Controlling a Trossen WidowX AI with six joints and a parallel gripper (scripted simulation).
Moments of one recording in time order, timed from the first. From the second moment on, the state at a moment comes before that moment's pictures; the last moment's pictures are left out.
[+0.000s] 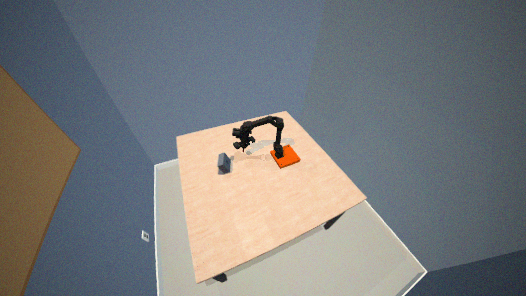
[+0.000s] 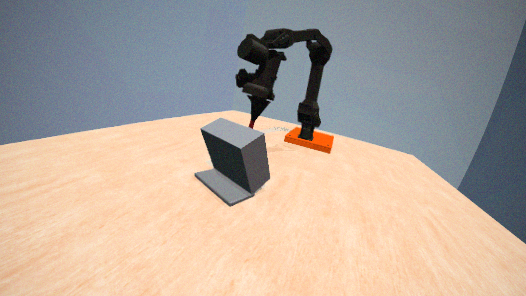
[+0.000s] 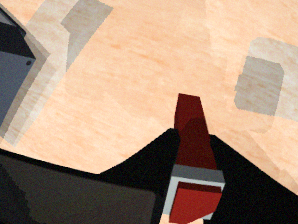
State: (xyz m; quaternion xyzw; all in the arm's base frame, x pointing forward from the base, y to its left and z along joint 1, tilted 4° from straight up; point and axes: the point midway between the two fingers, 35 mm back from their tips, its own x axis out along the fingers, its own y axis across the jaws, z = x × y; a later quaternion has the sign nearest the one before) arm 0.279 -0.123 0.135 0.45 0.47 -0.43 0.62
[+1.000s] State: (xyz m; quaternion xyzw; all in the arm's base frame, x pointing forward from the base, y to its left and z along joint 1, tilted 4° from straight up) arm 0.299 -0.109 0.126 0.37 0.44 -0.38 0.72
